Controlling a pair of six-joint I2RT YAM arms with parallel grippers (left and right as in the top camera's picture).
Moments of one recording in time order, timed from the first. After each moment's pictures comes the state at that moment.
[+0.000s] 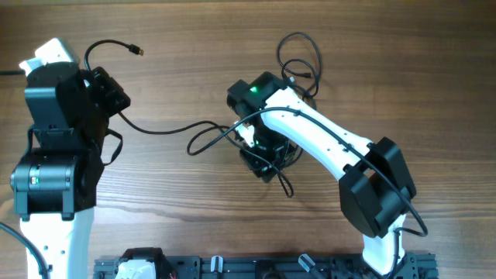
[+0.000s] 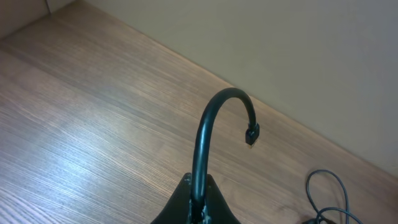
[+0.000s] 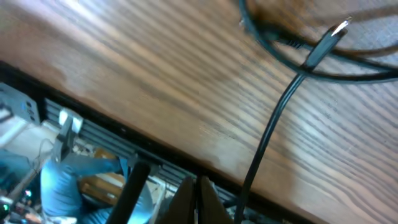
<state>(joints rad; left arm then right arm) 0.00 1.09 1.37 -0.83 -0.19 -0.47 0.73 2.04 1.69 -1.55 -0.29 0.11</state>
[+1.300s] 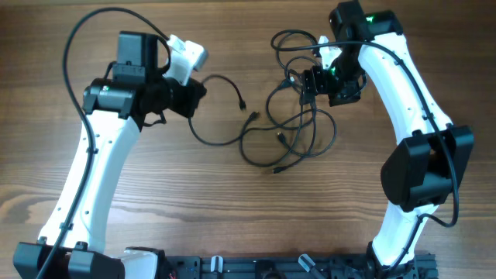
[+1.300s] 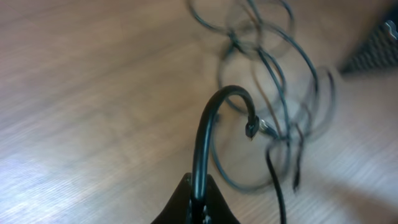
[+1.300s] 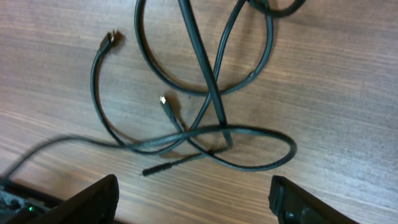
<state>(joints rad) -0.14 1.49 1.37 -0.85 0.41 0.20 0.21 2.04 1.89 -1.43 -0.27 0.09</state>
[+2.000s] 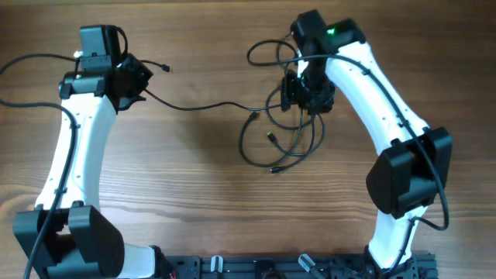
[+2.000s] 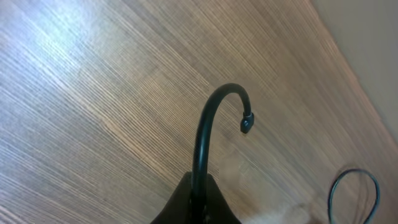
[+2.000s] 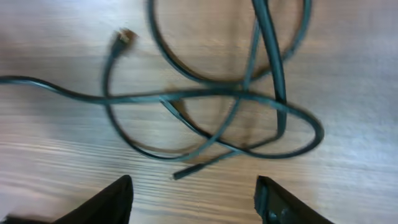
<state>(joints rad) 0.07 1.61 1.37 -0.75 0.00 -0.77 0.39 2.03 1.85 -1.39 -0.16 0.43</state>
